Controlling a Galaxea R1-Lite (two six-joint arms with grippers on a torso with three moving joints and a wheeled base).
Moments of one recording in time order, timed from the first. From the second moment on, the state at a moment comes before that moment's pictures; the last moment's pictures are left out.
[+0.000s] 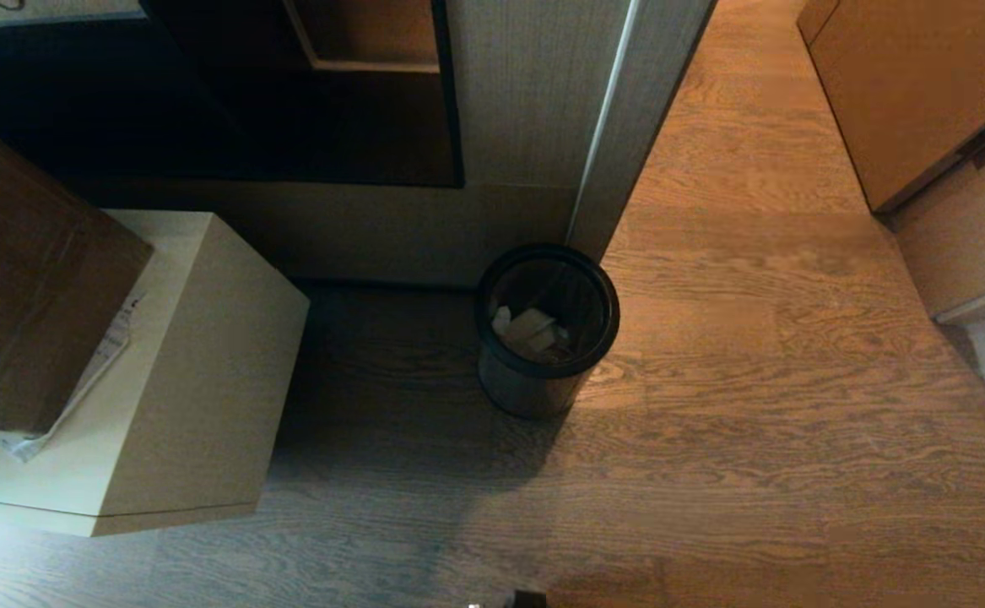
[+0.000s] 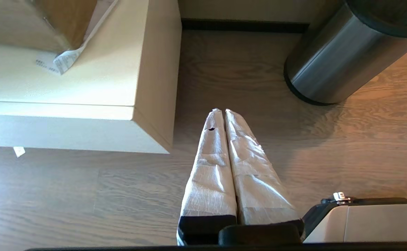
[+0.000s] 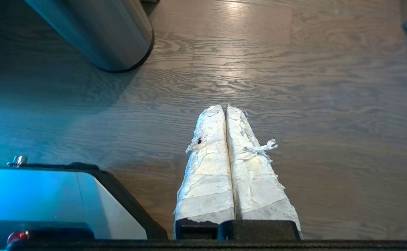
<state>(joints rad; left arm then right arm) 0.00 0.00 0.00 -0.03 0.00 0.00 0.00 0.00 -0.06 0.14 -0.01 -0.05</state>
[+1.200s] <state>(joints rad) 0.00 0.00 0.00 -0.03 0.00 0.00 0.42 1.38 -1.31 0.41 0.29 0.33</state>
